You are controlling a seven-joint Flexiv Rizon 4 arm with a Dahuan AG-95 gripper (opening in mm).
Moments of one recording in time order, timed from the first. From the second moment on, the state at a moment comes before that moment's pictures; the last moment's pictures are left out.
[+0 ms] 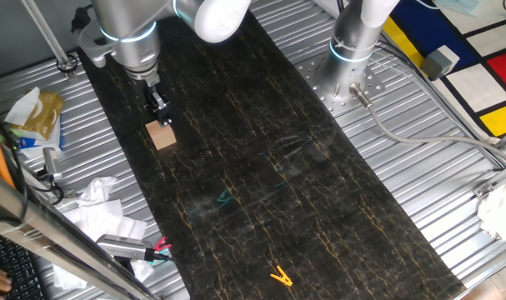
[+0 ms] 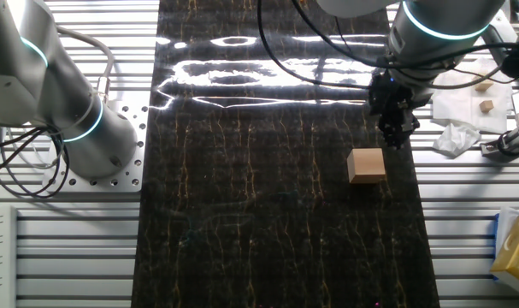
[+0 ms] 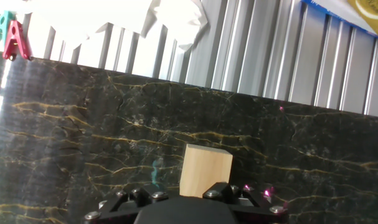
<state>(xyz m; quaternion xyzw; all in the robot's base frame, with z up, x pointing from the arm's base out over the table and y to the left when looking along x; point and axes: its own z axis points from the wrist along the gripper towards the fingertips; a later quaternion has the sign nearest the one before) 0.587 -0.032 0.156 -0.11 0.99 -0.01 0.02</state>
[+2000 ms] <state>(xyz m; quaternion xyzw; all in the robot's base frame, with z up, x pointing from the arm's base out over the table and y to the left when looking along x) 0.611 -0.053 0.151 -0.12 0.99 -0.01 0.02</state>
